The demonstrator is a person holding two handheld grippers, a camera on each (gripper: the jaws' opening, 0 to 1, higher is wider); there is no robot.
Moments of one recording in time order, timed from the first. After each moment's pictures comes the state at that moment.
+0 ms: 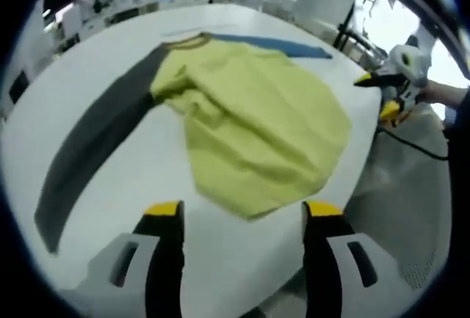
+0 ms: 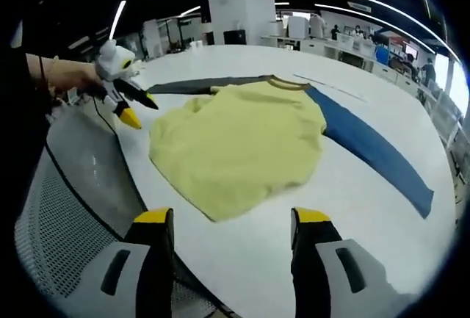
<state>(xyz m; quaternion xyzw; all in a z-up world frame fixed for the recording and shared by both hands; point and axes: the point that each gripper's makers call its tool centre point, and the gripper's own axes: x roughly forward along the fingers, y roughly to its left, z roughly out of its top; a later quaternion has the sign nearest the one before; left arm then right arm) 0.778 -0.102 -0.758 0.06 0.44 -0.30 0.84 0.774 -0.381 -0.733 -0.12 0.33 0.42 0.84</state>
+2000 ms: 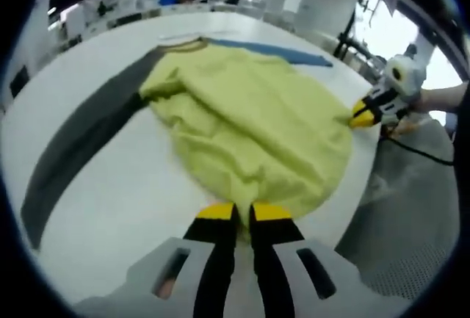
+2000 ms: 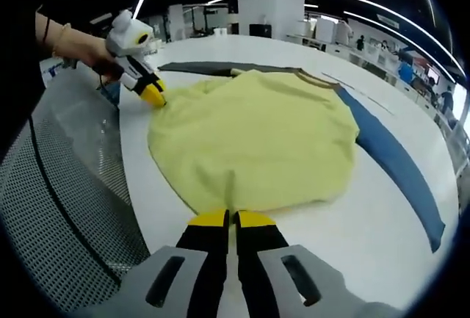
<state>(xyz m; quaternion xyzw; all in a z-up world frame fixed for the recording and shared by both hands) 0.781 -0.117 -0.770 0.03 0.42 -0.30 0.86 0.781 -0.353 -0.768 -0.18 0.31 0.46 0.81</state>
